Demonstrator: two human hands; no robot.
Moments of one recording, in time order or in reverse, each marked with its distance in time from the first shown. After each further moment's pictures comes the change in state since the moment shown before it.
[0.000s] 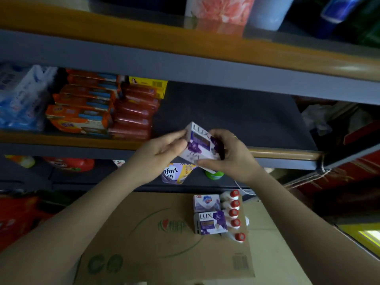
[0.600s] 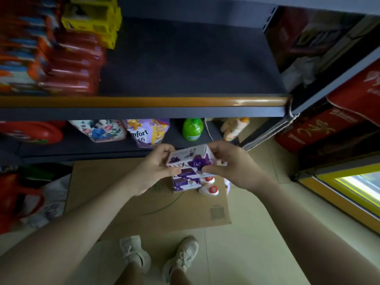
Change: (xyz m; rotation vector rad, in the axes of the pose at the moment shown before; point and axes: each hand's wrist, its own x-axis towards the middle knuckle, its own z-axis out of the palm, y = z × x) left_hand -0.031 -0.065 0.142 -0.423 -0.174 -0.324; right_hand -0.120 0.097 -0.013 0.086 -0.070 0.115
